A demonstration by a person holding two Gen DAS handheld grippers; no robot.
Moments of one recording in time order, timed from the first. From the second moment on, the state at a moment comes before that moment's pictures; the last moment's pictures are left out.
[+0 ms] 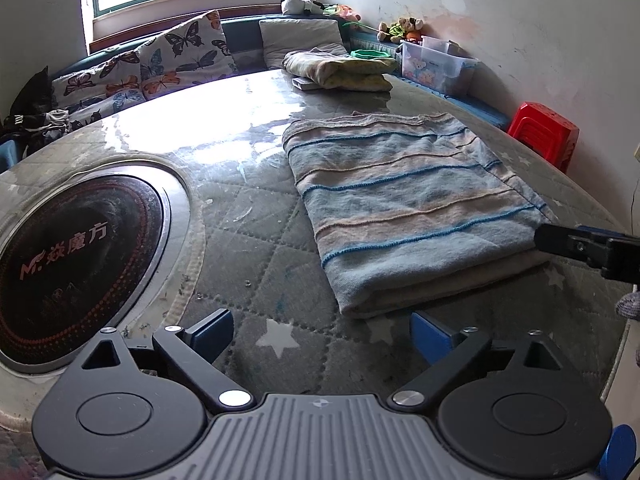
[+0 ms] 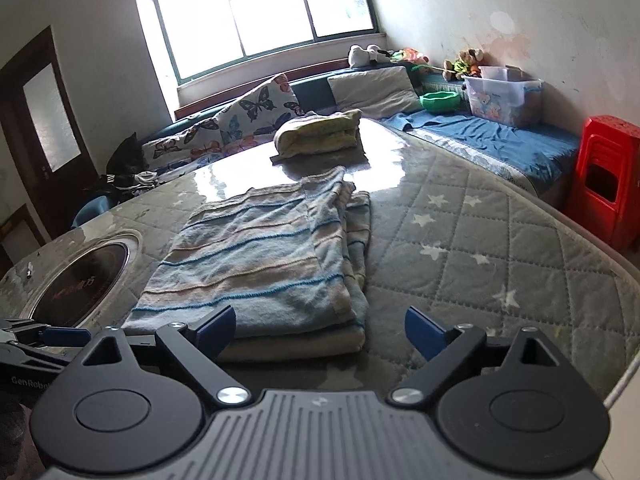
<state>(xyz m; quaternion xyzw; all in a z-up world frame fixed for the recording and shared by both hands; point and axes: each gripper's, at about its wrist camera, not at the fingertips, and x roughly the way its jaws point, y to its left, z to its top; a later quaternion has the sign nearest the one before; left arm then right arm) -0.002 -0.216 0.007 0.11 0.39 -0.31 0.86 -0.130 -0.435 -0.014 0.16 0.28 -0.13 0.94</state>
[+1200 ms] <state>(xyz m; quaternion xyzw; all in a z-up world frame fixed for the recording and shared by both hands) -0.003 -0.223 0.007 0.13 0.34 -0.31 0.88 -0.118 -0.433 -0.009 0.14 0.28 -0.11 0.94</state>
